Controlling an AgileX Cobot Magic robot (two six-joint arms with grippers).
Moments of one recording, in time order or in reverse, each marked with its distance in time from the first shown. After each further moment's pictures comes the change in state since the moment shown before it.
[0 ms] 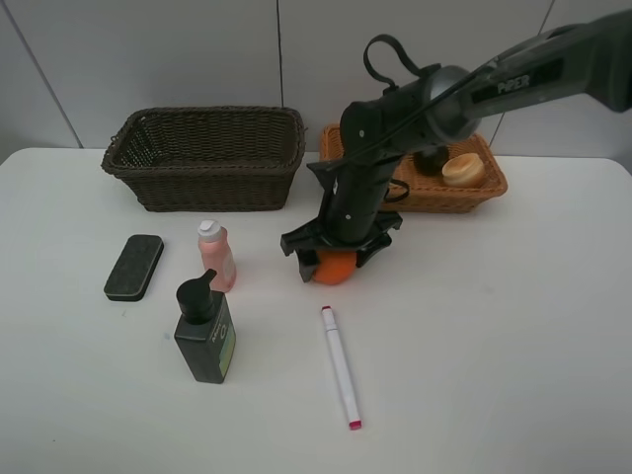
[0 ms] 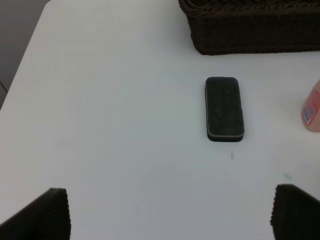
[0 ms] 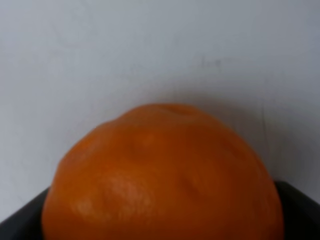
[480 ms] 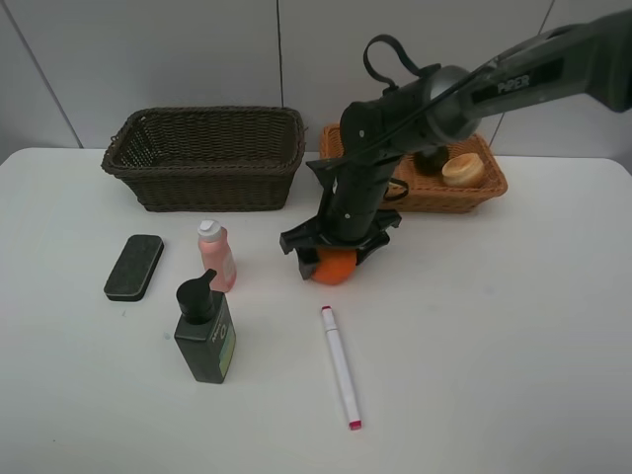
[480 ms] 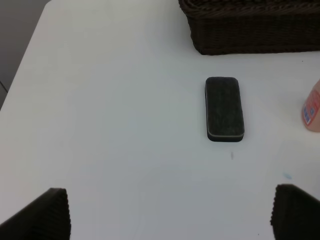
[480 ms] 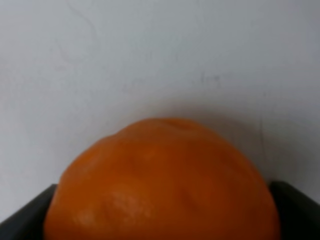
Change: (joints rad) left arm 0.000 0.000 0.000 0.000 0.000 0.000; right arm 0.000 0.000 0.000 -0.005 -0.009 0.000
